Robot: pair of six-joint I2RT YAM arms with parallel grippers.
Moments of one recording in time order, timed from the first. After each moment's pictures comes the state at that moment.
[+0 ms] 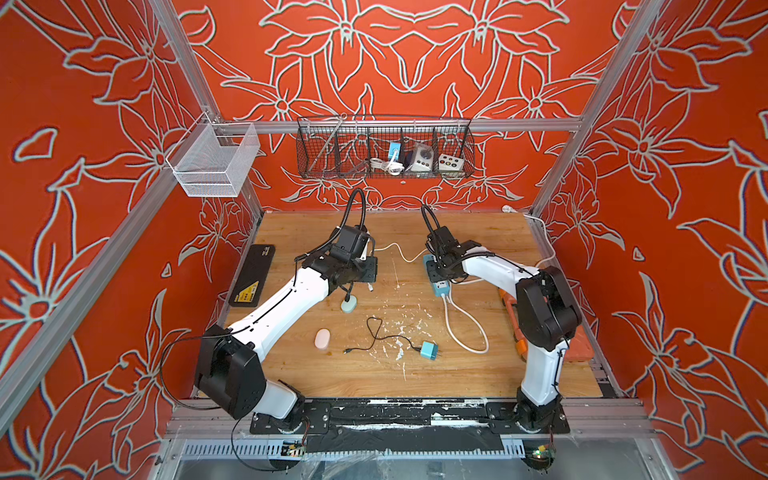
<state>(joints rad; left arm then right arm) -0.46 1.45 1.24 -0.65 -0.01 -0.37 0.51 1.93 1.41 -0.64 0.13 0.23</state>
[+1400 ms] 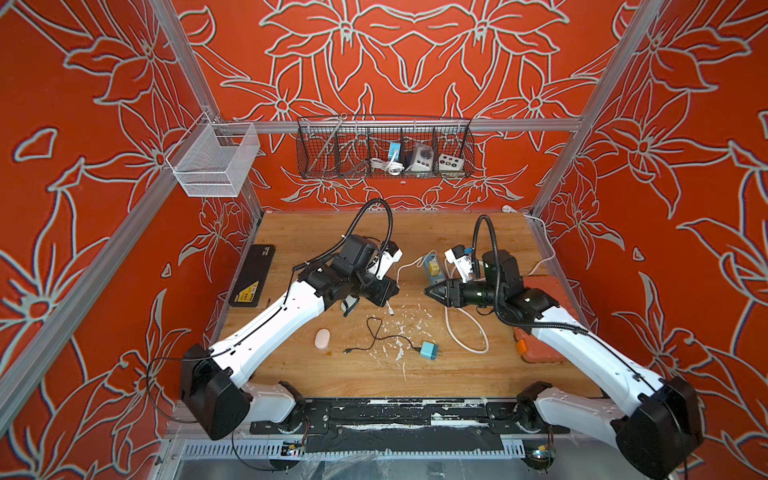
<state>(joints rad) -0.59 1.31 1.21 -0.71 0.39 -0.14 0.51 1.12 0.83 -0.23 -0.66 0.53</state>
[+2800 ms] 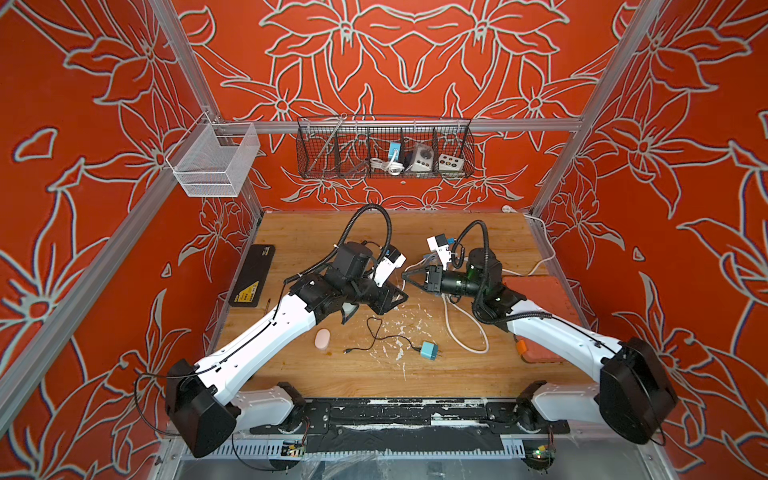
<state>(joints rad) -0.62 1.23 1.13 -0.60 0.44 -0.14 0.62 1.30 0.80 0.36 -0.73 0.97</state>
